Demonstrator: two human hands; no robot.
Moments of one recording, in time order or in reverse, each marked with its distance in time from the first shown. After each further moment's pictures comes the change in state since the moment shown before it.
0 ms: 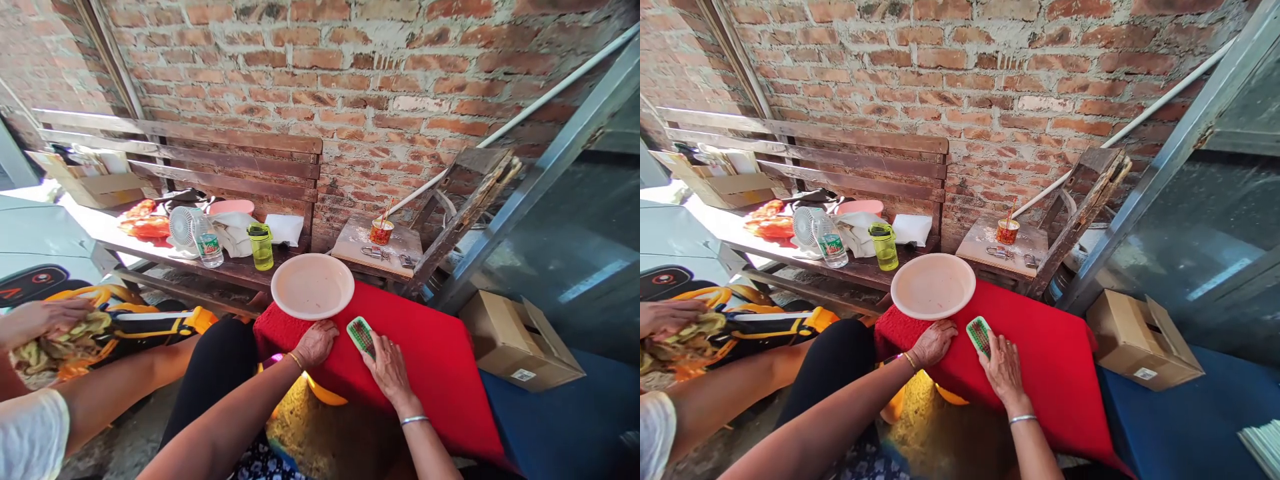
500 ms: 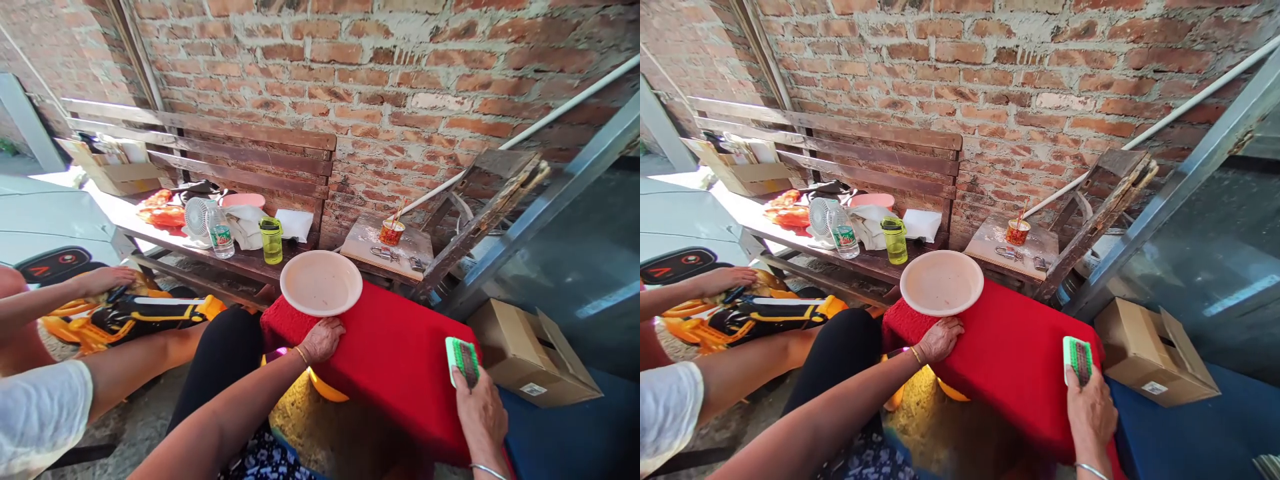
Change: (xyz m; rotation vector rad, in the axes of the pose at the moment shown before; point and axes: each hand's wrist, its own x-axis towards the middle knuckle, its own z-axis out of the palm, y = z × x) left_hand 0.002 0.004 -0.001 -0.013 -0.005 -0.019; right_hand -0.055 0.128 -0.058 0.052 0.058 0.784
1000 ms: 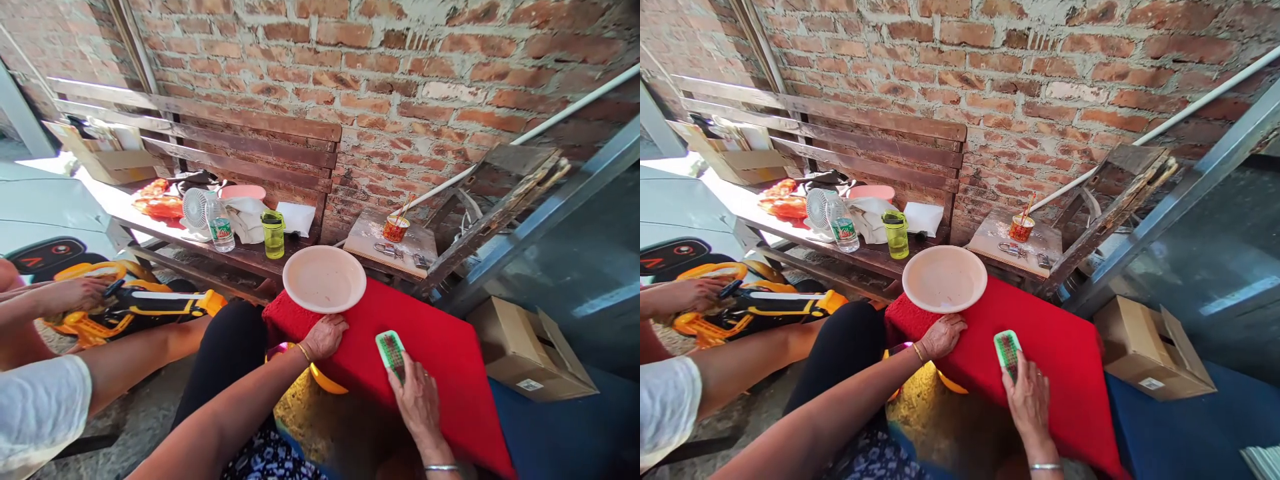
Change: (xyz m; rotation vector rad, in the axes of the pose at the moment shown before) left_hand -0.002 0.001 -0.003 -0.009 -0.007 -0.005; right_hand -0.079 -0.067 0.048 -0.088 0.076 -0.659
